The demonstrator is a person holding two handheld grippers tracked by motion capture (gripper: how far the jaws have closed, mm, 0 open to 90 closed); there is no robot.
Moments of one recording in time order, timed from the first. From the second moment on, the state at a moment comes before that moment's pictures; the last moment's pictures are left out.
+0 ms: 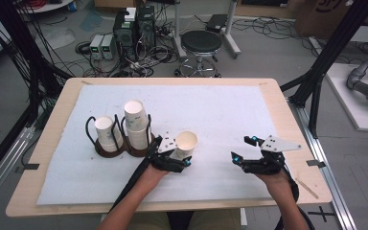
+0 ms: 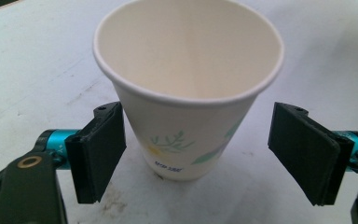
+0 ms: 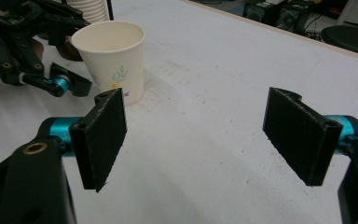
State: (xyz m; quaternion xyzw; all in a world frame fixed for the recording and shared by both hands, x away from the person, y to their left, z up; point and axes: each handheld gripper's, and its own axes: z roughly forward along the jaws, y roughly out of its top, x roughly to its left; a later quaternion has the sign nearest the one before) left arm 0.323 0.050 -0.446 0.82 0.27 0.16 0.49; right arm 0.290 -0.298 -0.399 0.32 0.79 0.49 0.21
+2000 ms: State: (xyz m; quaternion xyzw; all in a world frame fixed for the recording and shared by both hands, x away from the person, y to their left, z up) left arm 0.257 0.204 -0.415 0.71 0.25 0.20 0.63; right arm 0.268 -0.301 -0.404 0.32 0.77 0.50 0.22
